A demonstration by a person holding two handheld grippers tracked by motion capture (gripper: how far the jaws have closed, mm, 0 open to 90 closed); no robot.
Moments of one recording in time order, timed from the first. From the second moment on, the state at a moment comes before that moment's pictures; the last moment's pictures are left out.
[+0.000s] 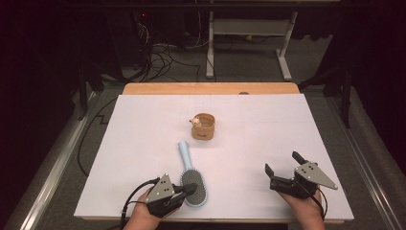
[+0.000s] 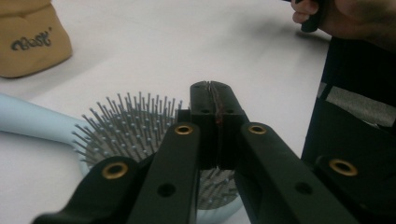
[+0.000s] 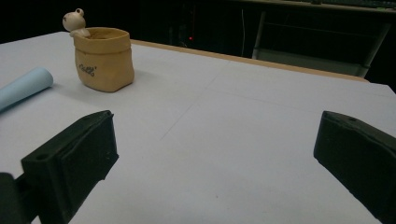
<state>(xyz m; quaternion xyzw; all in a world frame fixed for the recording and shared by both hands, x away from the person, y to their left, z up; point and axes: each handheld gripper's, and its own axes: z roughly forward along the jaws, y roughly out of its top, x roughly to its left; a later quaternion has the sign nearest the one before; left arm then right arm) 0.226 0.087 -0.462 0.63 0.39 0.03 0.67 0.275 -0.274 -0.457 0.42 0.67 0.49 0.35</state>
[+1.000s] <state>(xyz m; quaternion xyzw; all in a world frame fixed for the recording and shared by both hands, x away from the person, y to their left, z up) 0.219 0.084 -0.465 0.69 0.39 0.04 0.61 0.276 -0.276 -0.457 0.43 0.67 0.50 0.35</state>
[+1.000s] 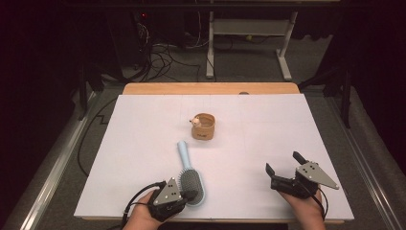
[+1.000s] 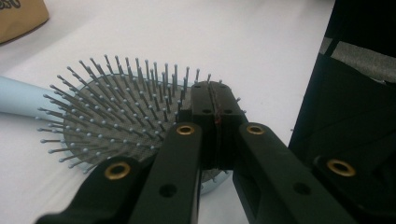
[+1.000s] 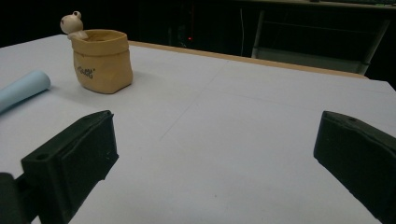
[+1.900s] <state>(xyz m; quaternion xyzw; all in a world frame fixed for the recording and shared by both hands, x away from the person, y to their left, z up) 0.220 0.111 -0.461 0.68 0.41 0.07 0.60 0.276 -0.277 -0.457 0.43 0.67 0.50 0.35</state>
